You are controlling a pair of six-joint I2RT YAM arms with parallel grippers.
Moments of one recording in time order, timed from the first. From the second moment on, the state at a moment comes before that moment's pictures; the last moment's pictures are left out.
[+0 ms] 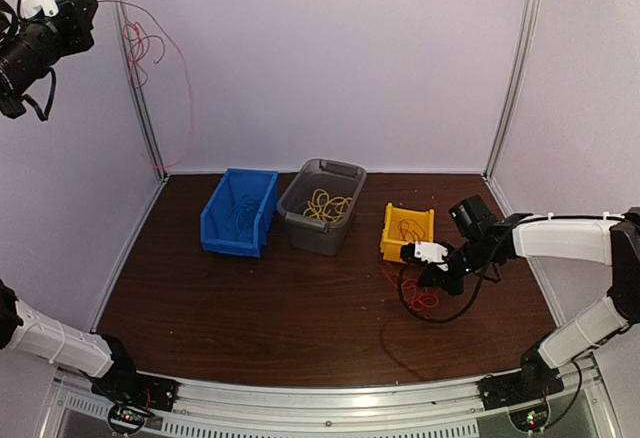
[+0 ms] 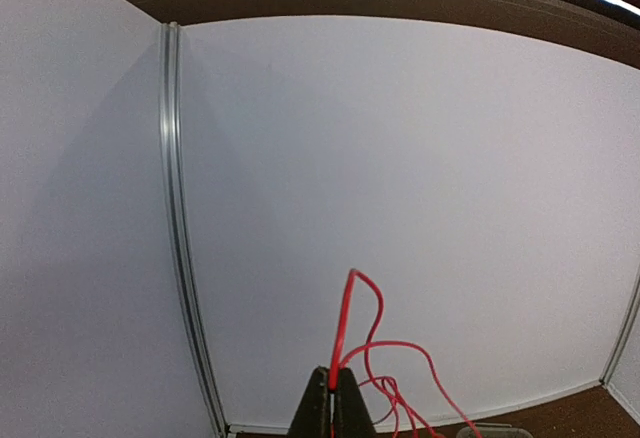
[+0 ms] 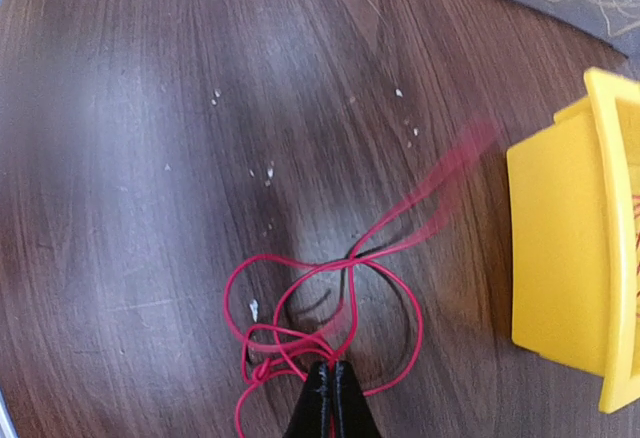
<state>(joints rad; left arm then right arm) -0.76 1.22 2.06 -0.58 -0.67 0.16 0.45 1.41 0.77 -0.43 -0.41 -0.80</state>
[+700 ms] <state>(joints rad) -0.76 1.11 1.41 -0.47 -0.37 -0.01 0.23 1.19 0.94 -0.73 -0.60 -0.89</state>
